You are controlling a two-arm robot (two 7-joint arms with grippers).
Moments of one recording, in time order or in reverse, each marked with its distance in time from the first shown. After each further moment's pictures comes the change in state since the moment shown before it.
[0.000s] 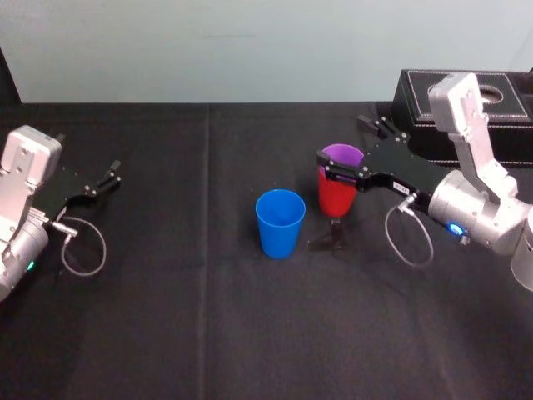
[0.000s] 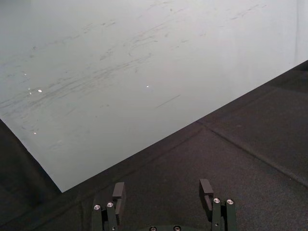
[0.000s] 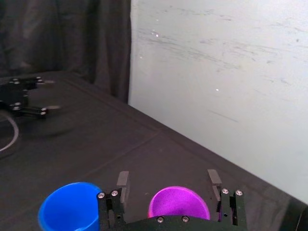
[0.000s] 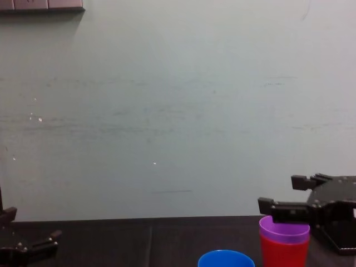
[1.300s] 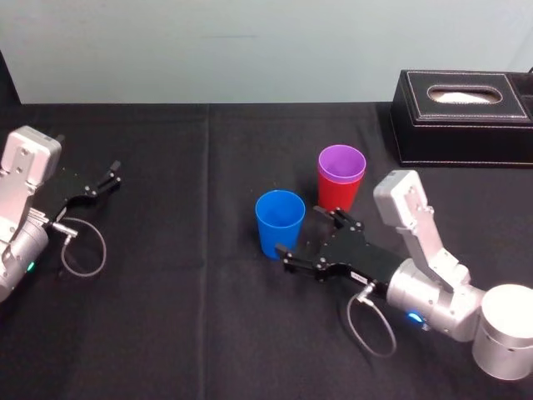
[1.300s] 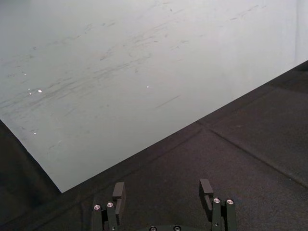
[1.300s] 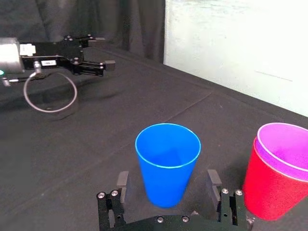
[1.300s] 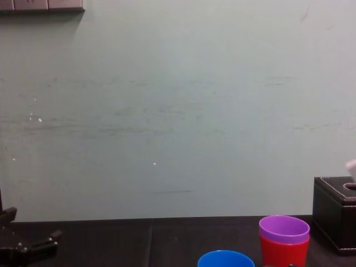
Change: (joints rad) left arm 0.000 0.000 0.000 0.000 0.000 0.000 0.000; right arm -0.180 -0.044 -0.065 -0.065 -0.050 0.012 -0.030
